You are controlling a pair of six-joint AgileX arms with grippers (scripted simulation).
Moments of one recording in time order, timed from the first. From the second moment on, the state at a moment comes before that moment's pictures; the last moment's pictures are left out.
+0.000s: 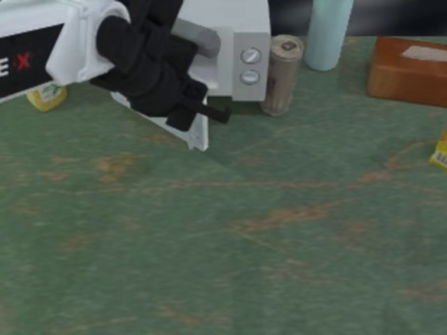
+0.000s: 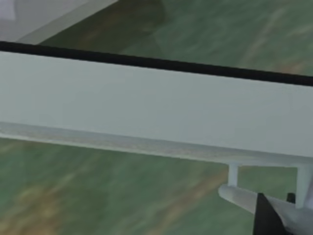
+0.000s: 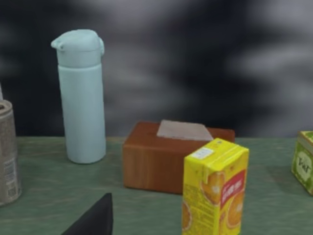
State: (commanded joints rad) left arm -0.48 1.85 1.42 -0.61 0.03 0.06; right arm 0.00 0.00 0.00 0.00 0.00 0.00
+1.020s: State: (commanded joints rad) left arm -0.45 1.81 1.37 -0.60 0.09 0.15; right arm 0.00 0.00 0.00 0.00 0.00 0.00
